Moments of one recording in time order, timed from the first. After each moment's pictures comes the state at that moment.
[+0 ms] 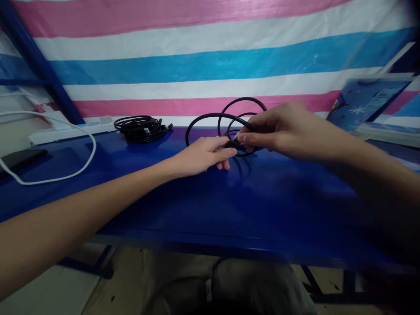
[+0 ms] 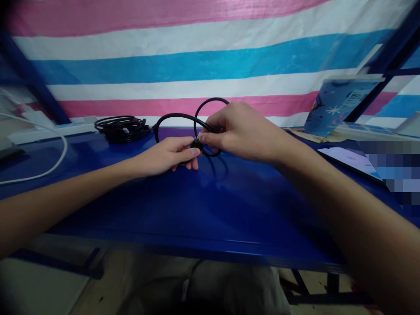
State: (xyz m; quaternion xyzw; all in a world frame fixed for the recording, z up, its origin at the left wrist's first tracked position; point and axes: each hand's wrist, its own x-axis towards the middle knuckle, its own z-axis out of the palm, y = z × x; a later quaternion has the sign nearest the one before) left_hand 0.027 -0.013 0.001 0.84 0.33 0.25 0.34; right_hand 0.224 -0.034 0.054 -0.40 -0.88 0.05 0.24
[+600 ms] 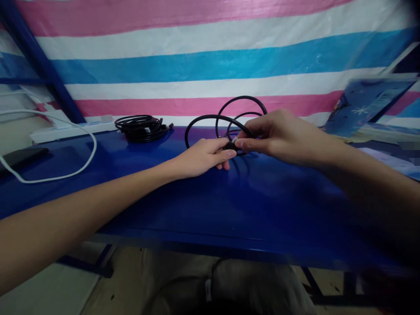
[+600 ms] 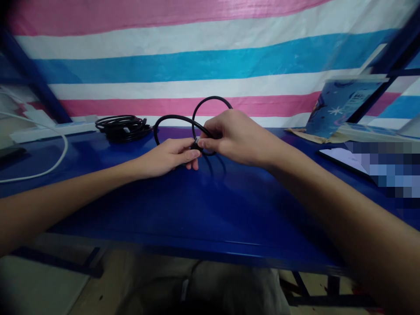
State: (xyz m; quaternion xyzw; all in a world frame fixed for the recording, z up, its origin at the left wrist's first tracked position) left_hand 0.026 -0.007 -0.006 0.85 0.31 0.27 0.32; right_hand 0.218 -0.029 0.046 -0.41 -0.87 0.07 0.25
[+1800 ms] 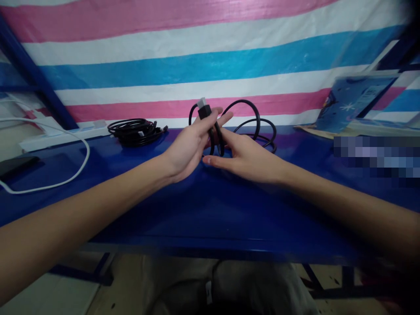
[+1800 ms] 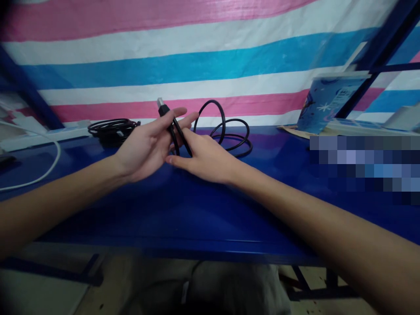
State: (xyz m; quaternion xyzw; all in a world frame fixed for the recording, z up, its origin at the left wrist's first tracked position) left_hand 0.043 -0.026 0.016 0.72 0.32 0.45 0.42; right_hand 0.192 -0.024 0.002 -0.32 -0.87 0.17 0.33
